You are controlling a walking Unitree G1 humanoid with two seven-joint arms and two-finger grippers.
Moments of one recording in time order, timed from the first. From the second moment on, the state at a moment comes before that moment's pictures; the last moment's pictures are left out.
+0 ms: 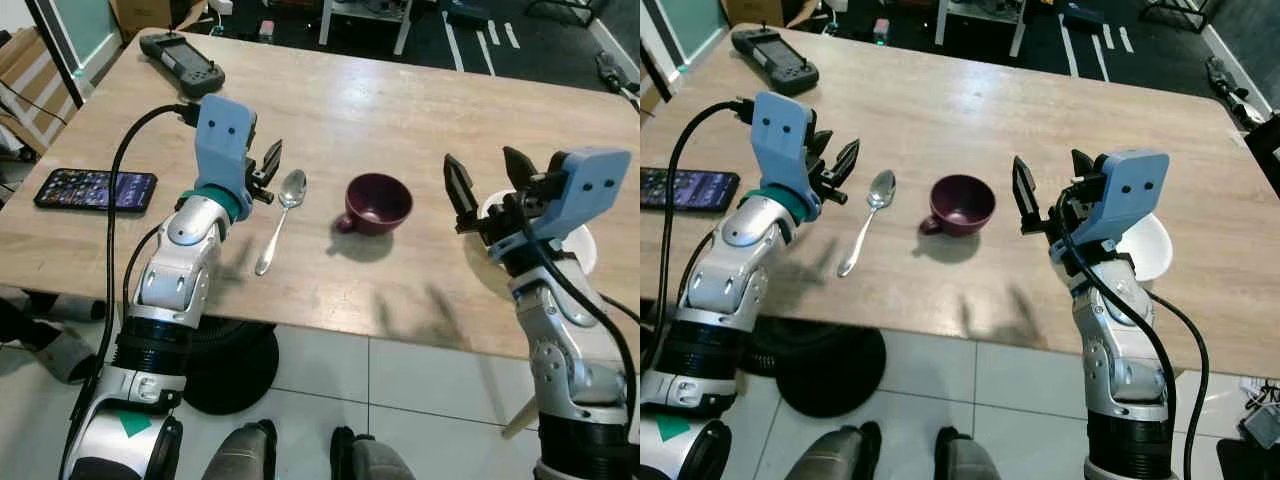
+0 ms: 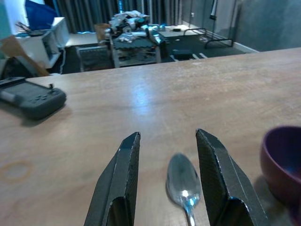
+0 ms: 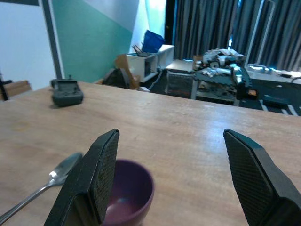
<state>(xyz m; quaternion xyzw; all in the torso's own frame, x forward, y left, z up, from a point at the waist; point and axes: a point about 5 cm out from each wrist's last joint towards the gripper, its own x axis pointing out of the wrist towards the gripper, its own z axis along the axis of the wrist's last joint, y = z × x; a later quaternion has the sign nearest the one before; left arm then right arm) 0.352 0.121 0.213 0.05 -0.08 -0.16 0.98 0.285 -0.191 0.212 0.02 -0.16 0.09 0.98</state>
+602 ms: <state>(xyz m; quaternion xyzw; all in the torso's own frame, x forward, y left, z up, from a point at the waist) 0.355 0.121 0.216 0.05 -0.08 -0.15 0.98 0.284 -0.193 0.215 0.01 -0.16 0.08 0.98</state>
